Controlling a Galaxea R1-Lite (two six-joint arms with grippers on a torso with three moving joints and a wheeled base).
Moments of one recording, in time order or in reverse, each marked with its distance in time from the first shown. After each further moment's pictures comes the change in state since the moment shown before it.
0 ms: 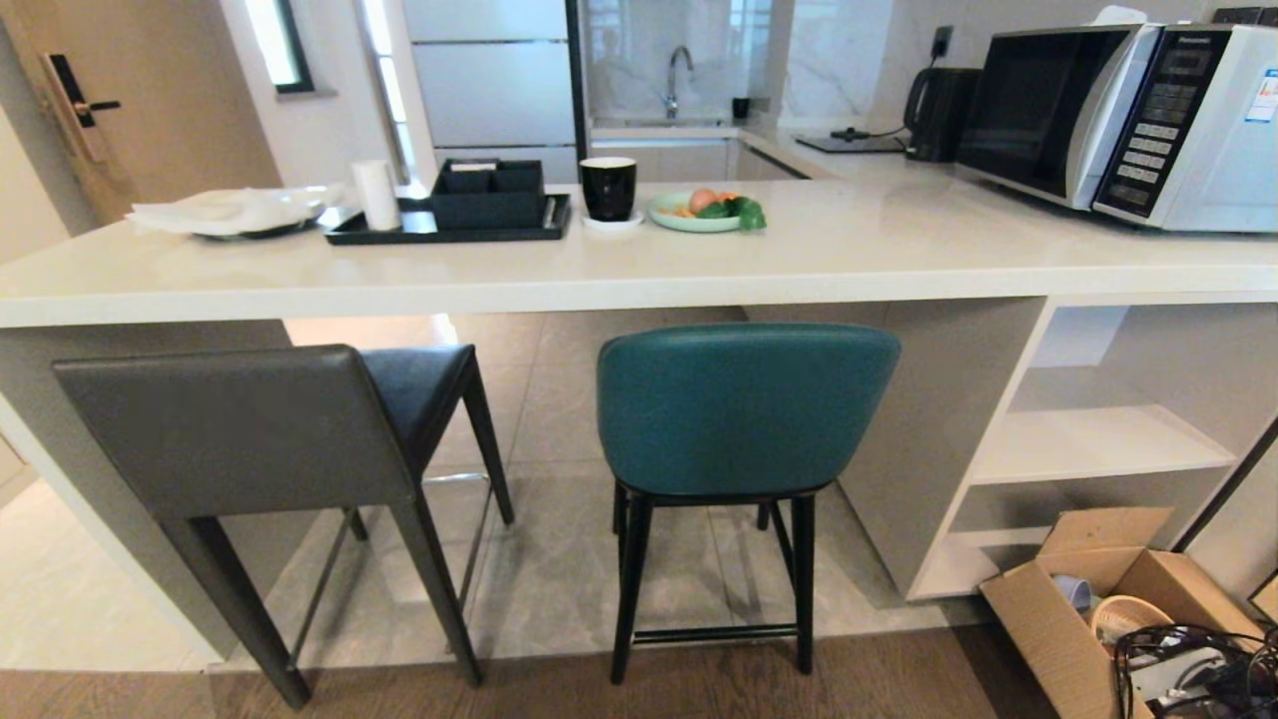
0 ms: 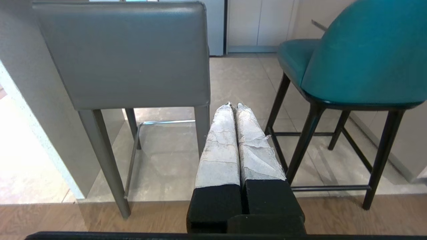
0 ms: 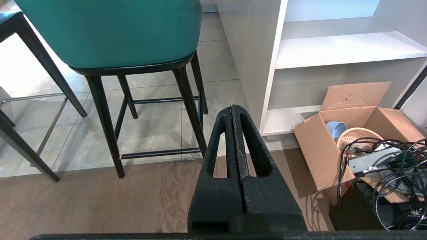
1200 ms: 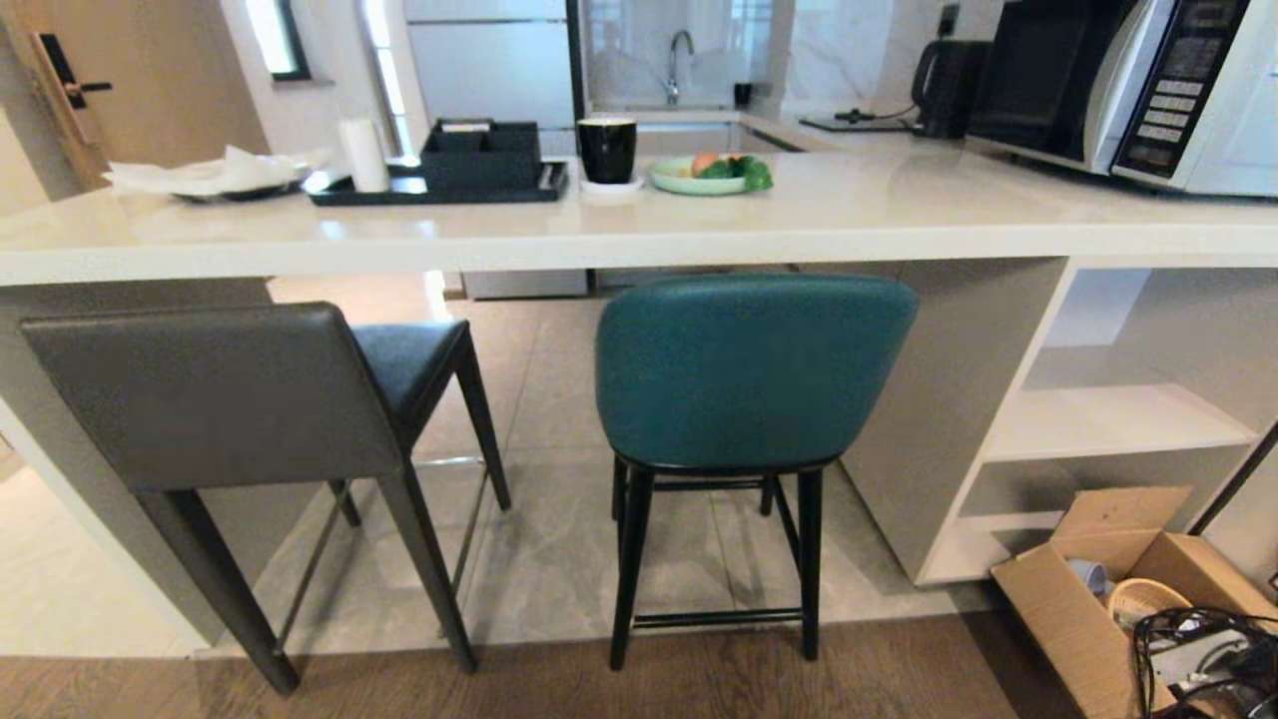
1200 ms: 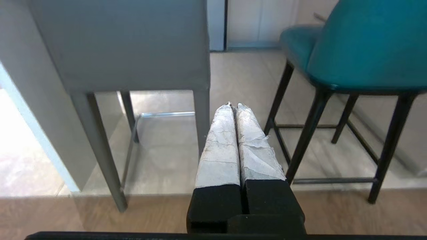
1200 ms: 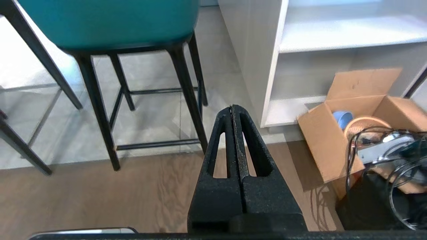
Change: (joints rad) left arm 0.001 0.000 0.000 -0.003 0.001 -0.003; right arm 0.000 0.000 0.000 0.001 0.000 0.000
